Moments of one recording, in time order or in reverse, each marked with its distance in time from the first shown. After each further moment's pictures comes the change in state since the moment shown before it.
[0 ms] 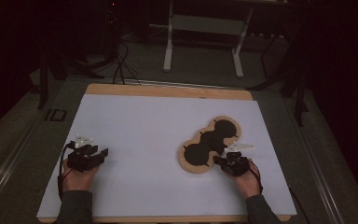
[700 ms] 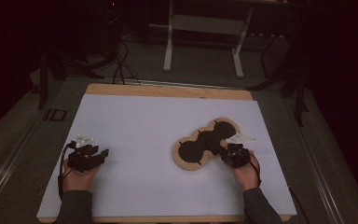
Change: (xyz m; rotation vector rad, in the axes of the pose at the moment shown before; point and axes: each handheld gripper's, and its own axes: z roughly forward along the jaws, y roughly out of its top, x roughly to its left) left arm -0.001 0.000 0.001 0.009 -0.004 0.011; right arm -0.004 0.026 -0.007 -0.097 -0.077 0.006
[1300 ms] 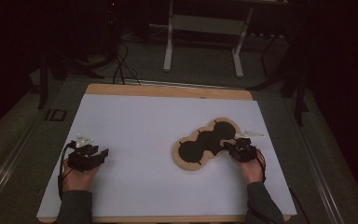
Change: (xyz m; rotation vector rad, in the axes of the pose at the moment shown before) left arm 0.001 0.000 0.001 0.010 0.006 0.003; right arm -0.044 -0.012 0.012 0.033 -0.064 0.121
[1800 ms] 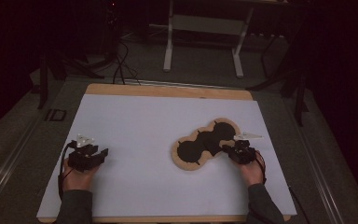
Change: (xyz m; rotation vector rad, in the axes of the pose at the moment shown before) left arm -0.001 0.001 0.001 -0.004 0.016 0.011; right arm 0.004 -0.005 0.000 0.032 0.018 -0.023
